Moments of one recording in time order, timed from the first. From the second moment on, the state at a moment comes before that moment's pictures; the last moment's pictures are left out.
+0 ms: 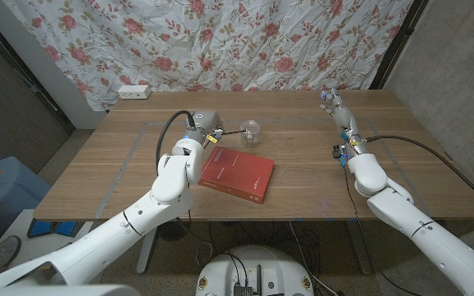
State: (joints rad) left arm 0.89 0.63 0.68 -2.12 1.04 0.78 -0.15; left_hand 1.11 0.04 0.36 -0.17 0.18 1.13 -0.14 0.22 0.18 1.17 -0.21 0.20 0.18 0.57 -0.05 0.19 0.17 0.46 -0.04 0.21 0.17; right arm -1.03 -0.63 -0.33 -1.59 0.15 0.39 -0.34; right_hand 0.02 0.08 0.20 0.15 0.30 0.21 -0.02 0.19 0.17 0.22 -0.01 0.19 0.18 0.10 -0.03 0.21 0.23 0.28 -0.04 0.18 0.16
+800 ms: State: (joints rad) left arm 0.87 0.57 0.74 -2.13 0.92 0.91 -0.04; left_hand 1.11 0.04 0.35 -0.17 0.18 1.14 -0.14 0.22 0.18 1.17 -0.21 0.20 0.19 0.61 -0.05 0.19 0.17 0.48 -0.04 0.21 0.17; right arm -1.10 -0.66 -0.32 -1.67 -0.02 0.41 -0.41; right_hand 0.04 0.08 0.22 0.13 0.30 0.14 -0.18 0.17 0.17 0.25 0.02 0.19 0.18 0.10 0.00 0.21 0.23 0.28 -0.01 0.19 0.17
